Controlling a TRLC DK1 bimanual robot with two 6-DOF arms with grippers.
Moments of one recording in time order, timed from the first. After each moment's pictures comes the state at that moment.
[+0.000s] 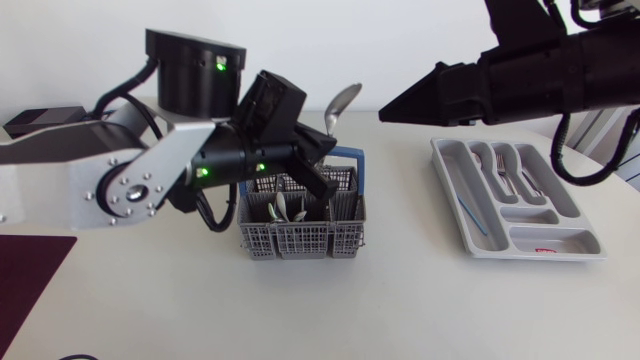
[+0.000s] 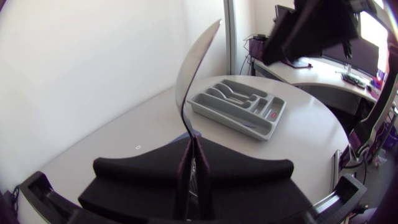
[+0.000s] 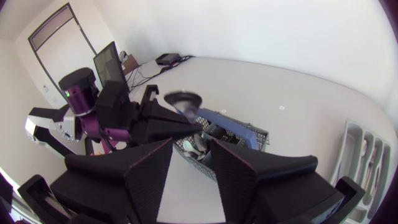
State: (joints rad) left arm -0.69 1.47 1.01 0.11 0.13 0.16; right arm 0.36 1.22 1.21 -0.60 -0.55 0.10
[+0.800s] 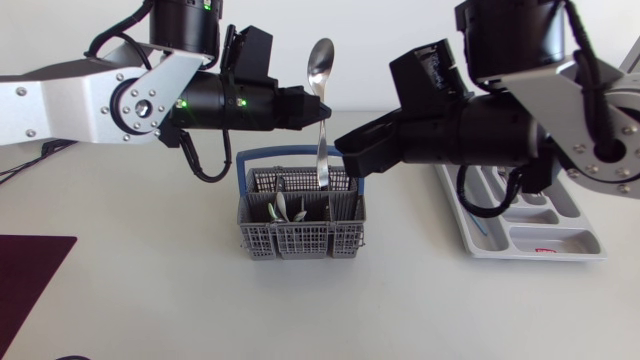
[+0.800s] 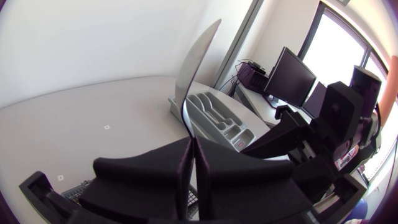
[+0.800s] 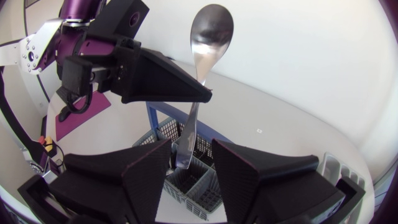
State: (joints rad) left arm -0.51 1.59 1.22 -0.04 0.46 -0.21; right arm 0.62 1.29 1.03 -0.23 -0.11 -0.01
